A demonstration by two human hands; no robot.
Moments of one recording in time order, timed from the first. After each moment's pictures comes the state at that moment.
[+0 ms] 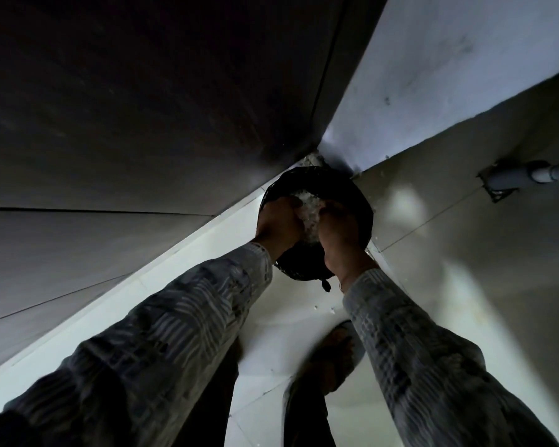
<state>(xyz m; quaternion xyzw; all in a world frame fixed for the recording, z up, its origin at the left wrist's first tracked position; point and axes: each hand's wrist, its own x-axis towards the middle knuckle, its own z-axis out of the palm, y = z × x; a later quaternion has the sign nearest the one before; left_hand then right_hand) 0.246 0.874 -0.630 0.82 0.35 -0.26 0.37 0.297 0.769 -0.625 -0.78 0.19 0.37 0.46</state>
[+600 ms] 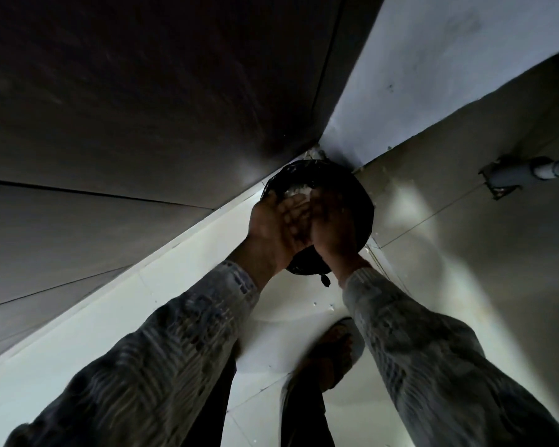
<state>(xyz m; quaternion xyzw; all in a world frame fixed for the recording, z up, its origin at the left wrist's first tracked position) 0.239 0.860 -0.592 0.20 0.58 -0.11 0.78 0.278 0.760 -0.625 -0.91 -0.18 0.23 0.28</state>
